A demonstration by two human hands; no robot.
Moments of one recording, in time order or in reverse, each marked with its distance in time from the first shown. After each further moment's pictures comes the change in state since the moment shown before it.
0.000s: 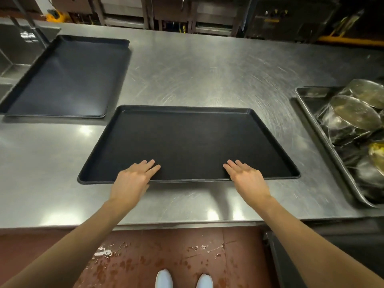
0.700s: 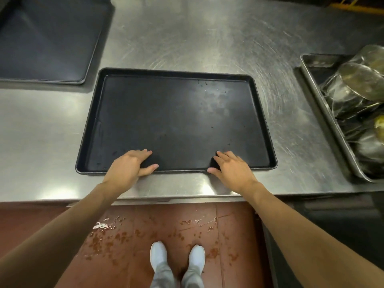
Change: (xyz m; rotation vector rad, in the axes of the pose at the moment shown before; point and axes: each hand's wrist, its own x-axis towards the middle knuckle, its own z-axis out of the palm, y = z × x) left_hand -0.005 0.022 0.054 -0.292 -0.232 -0.184; right_hand -0.012 -0.013 0.057 0.245 -0.240 -0.026
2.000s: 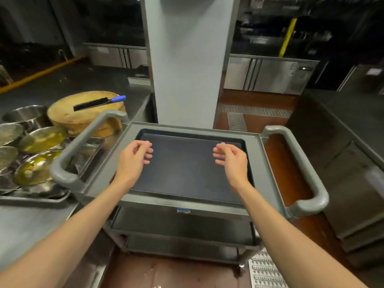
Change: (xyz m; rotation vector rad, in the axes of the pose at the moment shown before) left_hand -0.216 0.755 0.035 -0.957 -0.597 0.857; right_hand -0.723 0.191 -0.012 1.211 1.792 1.437
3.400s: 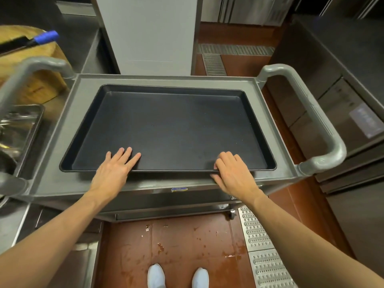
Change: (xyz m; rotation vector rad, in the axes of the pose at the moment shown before) left_hand 0.062 -0.220 -0.007 1.437 -0.610 0.529; right_hand 0.010 0.178 -0.030 -1.576 -0.424 -0.571
